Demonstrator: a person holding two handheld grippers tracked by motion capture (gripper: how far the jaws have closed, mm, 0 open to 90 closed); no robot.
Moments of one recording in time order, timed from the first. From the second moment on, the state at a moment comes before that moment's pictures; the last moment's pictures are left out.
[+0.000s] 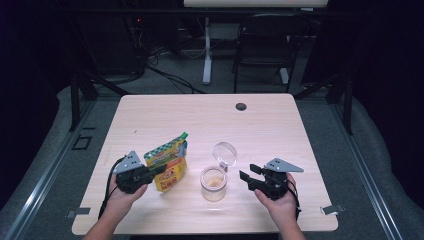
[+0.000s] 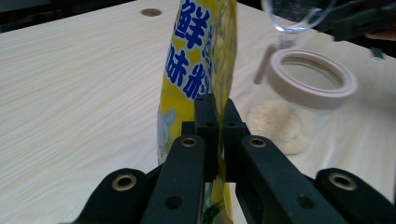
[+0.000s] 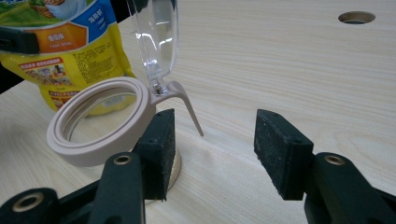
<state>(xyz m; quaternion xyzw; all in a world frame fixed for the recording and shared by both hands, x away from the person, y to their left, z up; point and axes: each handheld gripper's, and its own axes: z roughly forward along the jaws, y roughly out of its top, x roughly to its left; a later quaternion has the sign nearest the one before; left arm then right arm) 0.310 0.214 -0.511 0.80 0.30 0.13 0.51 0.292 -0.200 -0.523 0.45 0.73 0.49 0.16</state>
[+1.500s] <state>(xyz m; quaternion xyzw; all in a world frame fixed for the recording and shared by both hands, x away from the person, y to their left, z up) 0.321 0.205 -0.556 0.80 0.36 0.05 0.48 0.295 -0.197 -0.526 0.44 0.73 0.49 0.16</state>
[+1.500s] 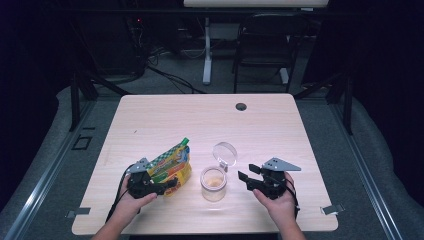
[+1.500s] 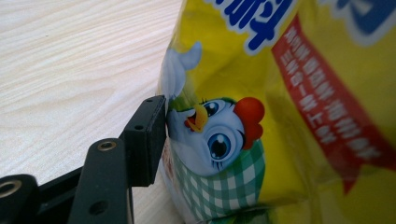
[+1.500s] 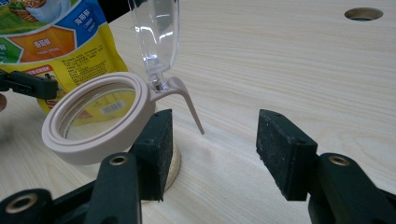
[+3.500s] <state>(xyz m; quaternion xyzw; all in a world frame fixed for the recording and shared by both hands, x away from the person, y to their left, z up) 0.326 0.198 -0.580 0.80 0.36 0.07 0.47 0.291 -0.197 -0.520 0.43 0.73 0.50 0.17</state>
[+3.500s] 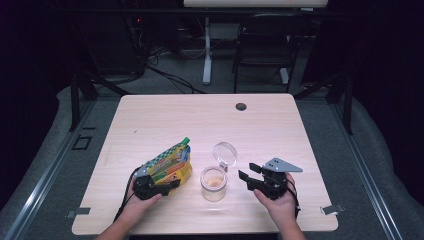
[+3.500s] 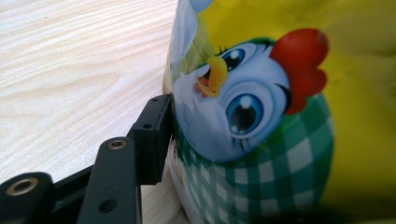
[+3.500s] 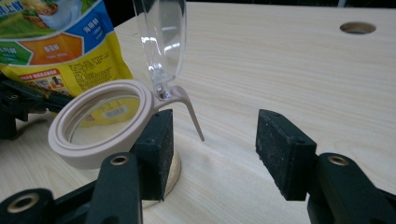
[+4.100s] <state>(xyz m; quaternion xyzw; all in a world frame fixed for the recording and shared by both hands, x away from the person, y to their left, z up) 0.323 0.200 -0.571 0.81 0.35 0.08 0.47 0.288 -0.203 -0.513 0.43 0.72 0.51 0.19</state>
